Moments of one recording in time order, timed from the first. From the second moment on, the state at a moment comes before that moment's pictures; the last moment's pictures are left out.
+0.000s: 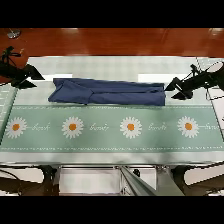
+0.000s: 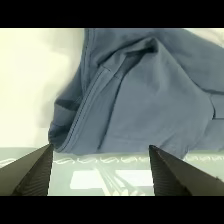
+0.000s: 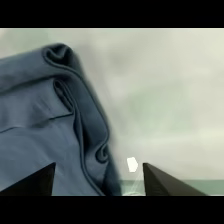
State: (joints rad) left arm 0.36 -1.61 1.54 1.10 -1.37 -1.43; right arm -0.26 -1.72 1.35 -1.06 1.24 1.61
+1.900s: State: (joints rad) left arm -0.87 -1.80 1.40 0.75 -0.85 -1.36; right arm -0.02 -0.69 0.83 -1.07 1.29 1.60
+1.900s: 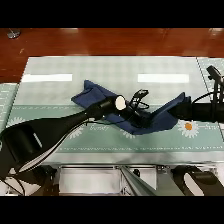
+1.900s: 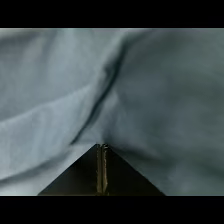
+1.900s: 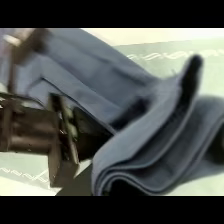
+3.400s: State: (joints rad) left arm 0.25 -0.61 0.56 0.76 -1.06 -1.22; right arm 0.54 -2.10 2.04 -0.59 1.08 1.54
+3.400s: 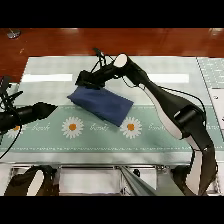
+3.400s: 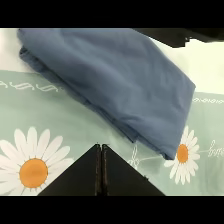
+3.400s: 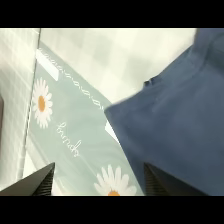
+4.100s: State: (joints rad) left arm 0.22 -0.62 0.48 0.76 -1.03 -1.21; right arm 0.28 -1.24 0.97 -1.08 0.93 1.81
